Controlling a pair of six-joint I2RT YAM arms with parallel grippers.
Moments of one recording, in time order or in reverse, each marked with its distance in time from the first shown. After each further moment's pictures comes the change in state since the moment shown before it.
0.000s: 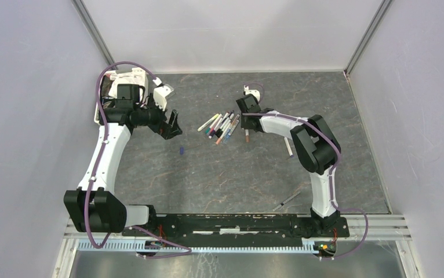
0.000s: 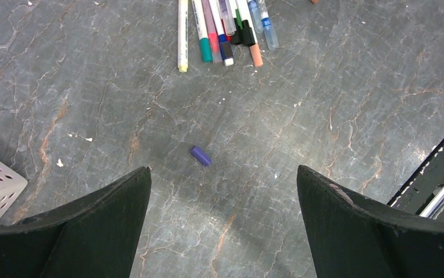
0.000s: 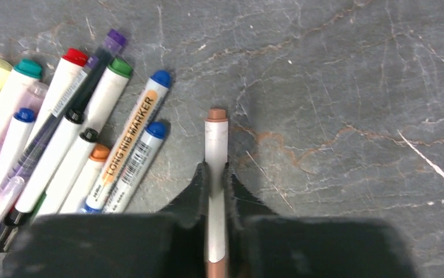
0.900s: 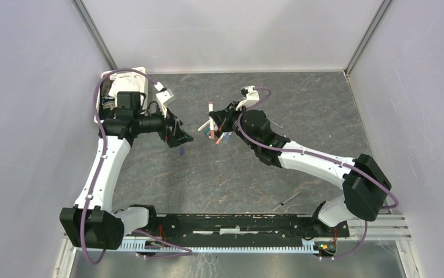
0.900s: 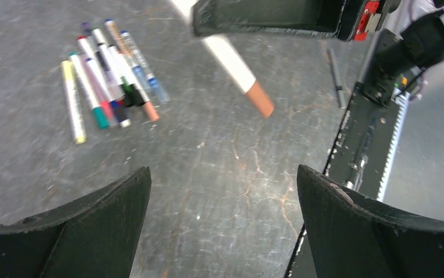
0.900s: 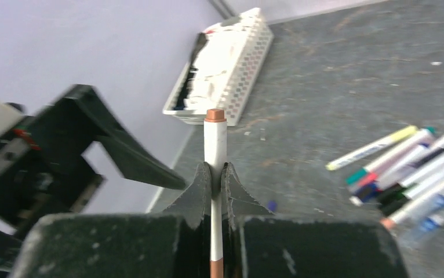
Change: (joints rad) left arm -0.060 -0.129 -0.095 0.074 0.317 -0.085; right arm 0.324 -0.591 -0.379 0.621 -0.084 0.214
